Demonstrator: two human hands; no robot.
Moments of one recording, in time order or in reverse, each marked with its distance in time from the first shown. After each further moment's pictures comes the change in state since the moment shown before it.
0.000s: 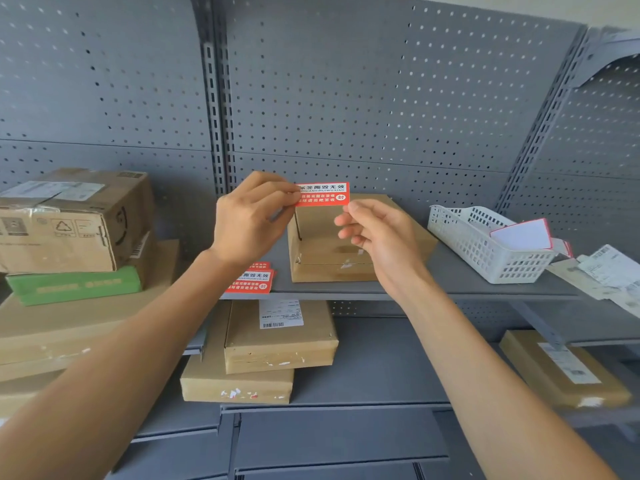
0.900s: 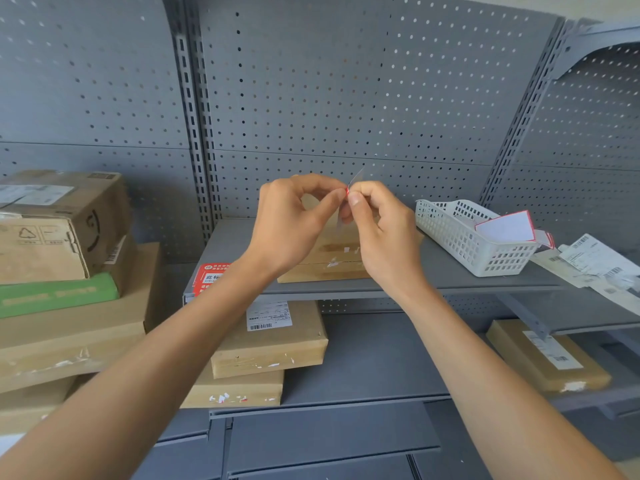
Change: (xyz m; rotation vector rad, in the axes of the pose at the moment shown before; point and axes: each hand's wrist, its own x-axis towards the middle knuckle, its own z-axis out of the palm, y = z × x) left_hand 0.050 0.090 0.002 -0.586 -0.205 -0.629; right_hand -0.006 -0.005 -0.010 -0.488 0.113 -0.484
